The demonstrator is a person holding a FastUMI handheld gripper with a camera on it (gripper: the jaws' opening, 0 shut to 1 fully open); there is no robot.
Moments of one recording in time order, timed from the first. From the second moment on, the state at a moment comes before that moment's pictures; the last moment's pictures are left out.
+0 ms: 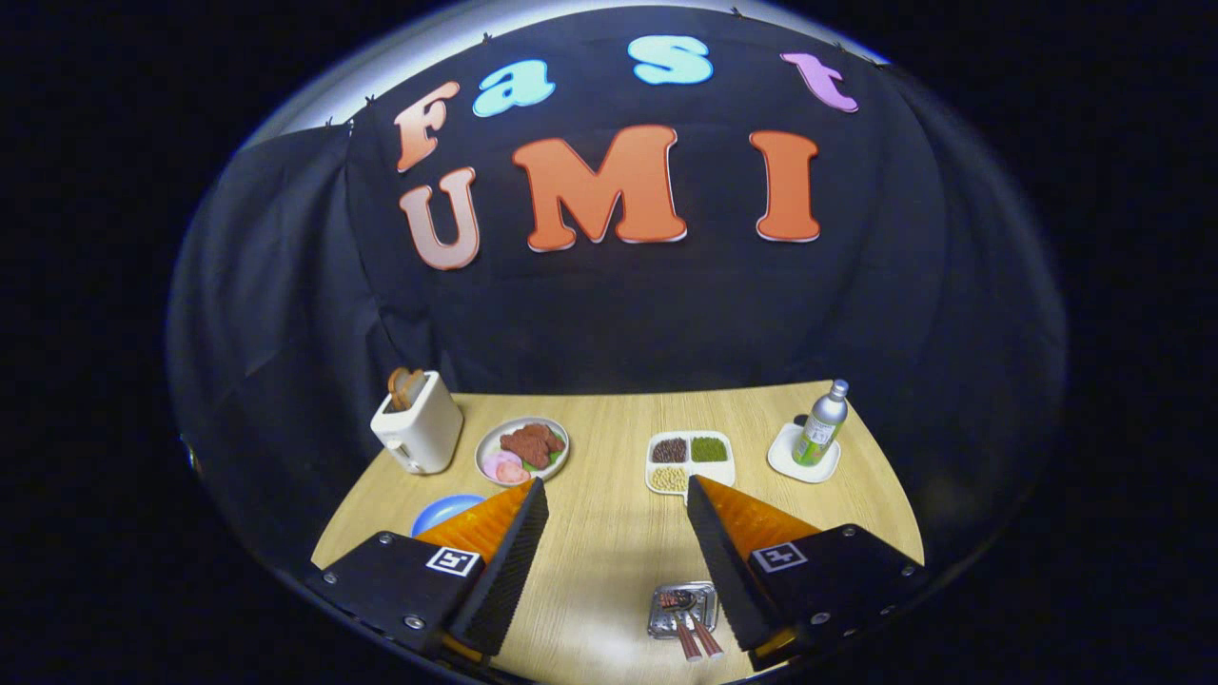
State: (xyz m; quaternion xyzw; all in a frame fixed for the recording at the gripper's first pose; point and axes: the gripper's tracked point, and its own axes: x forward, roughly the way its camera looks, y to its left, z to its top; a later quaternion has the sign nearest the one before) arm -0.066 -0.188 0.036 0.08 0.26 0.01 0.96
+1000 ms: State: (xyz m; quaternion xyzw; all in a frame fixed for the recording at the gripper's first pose) arm -0.056 -0.162 0.217 0.03 0.02 0.02 1.00
